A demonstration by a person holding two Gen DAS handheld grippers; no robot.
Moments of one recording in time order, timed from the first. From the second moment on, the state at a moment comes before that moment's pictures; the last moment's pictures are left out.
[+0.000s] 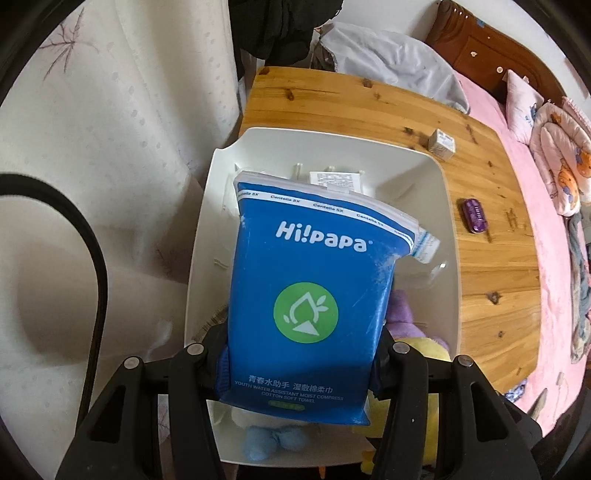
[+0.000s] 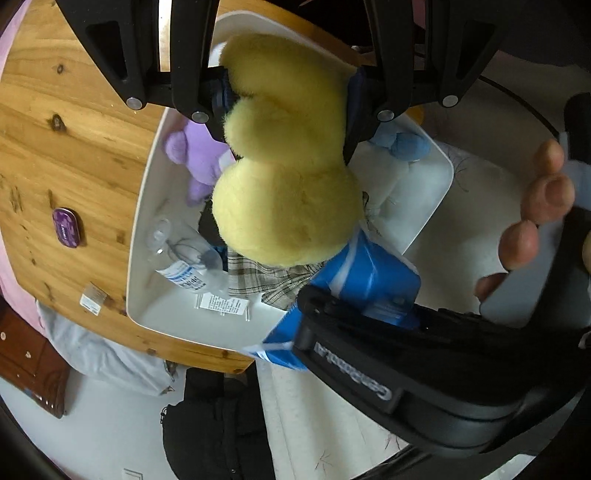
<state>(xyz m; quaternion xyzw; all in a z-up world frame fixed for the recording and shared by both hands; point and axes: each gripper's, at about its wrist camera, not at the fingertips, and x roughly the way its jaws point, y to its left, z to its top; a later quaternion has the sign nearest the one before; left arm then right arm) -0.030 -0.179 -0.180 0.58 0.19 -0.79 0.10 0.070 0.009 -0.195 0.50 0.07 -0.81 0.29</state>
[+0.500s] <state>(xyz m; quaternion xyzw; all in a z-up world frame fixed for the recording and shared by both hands) -0.055 -0.190 -0.203 0.58 0.17 -0.79 0.11 0.045 -0.017 -0.214 0.49 0.08 -0.83 0.27</state>
